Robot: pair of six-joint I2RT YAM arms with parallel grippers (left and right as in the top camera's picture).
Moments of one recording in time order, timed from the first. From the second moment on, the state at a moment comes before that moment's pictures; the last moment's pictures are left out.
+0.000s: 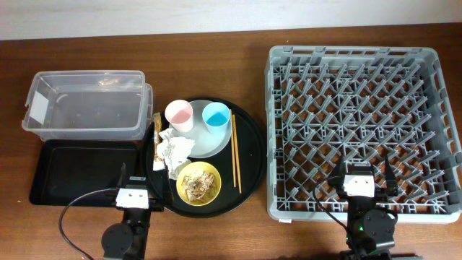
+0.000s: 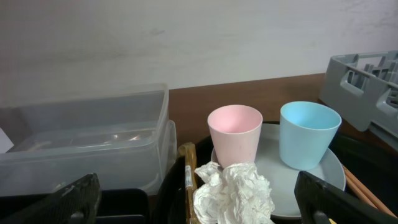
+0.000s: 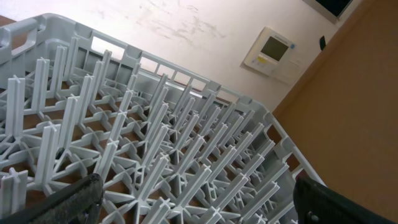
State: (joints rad) left arm -0.14 0.01 0.01 -0.08 -0.07 0.06; right arm 0.10 0.04 0.01 -0.05 0.35 -0.44
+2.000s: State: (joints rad) left arm 0.02 1.46 1.47 -1.22 0.27 -0.12; right arm 0.29 1.53 1.31 -0.90 -0.18 0.21
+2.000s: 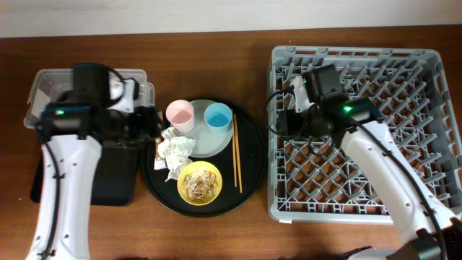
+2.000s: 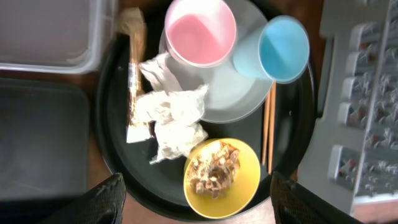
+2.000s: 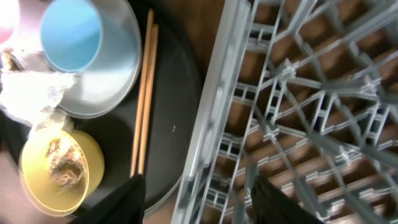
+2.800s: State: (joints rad) left arm 0.10 1.46 1.39 -1.21 0.20 -0.23; right arm 0.37 1.76 1.72 -1.27 -0.16 0.25
